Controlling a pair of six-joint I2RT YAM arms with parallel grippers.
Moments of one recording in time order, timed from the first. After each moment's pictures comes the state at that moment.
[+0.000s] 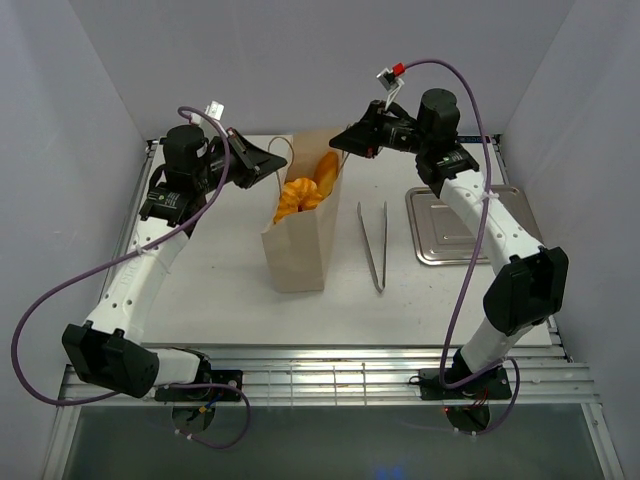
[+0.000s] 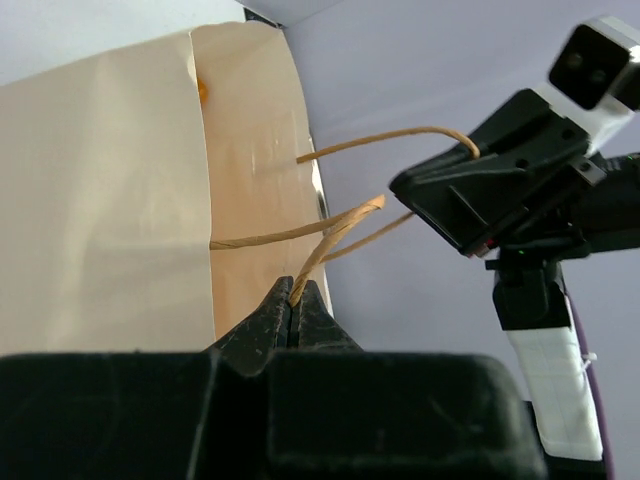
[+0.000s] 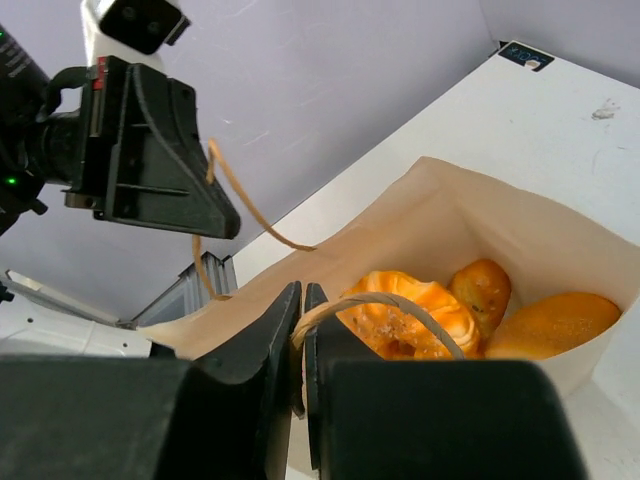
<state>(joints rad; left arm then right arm) -0.27 1.31 1.38 -0.31 0.49 -0.92 0.40 1.65 1.60 0.08 -0.88 0.56</state>
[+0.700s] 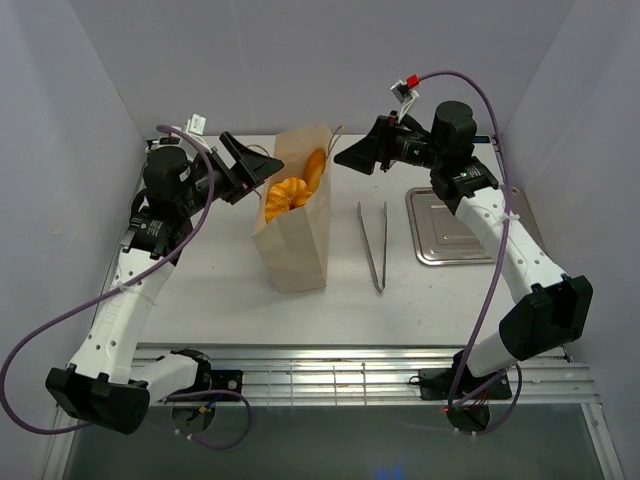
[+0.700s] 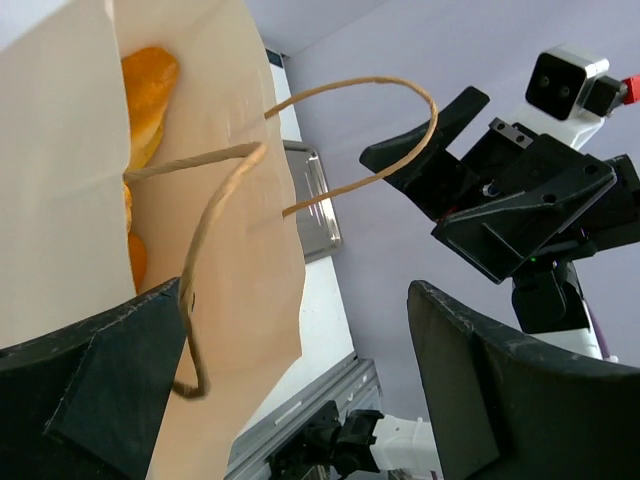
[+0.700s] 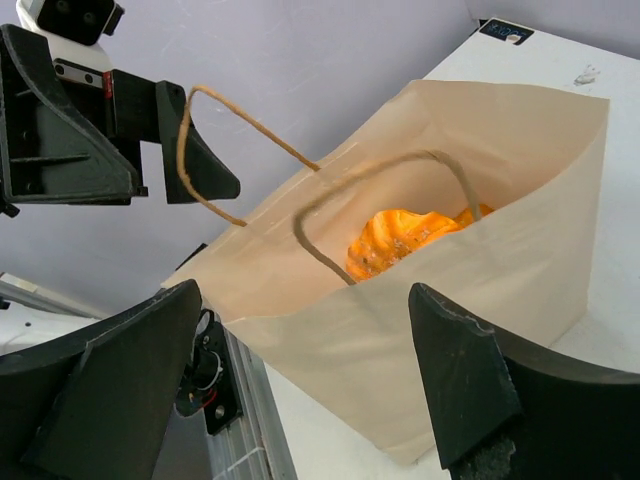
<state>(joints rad) -0.27 1.14 1.27 -0.30 0.43 -0.89 0.38 1.53 1.50 -0.02 -0.84 0.54</state>
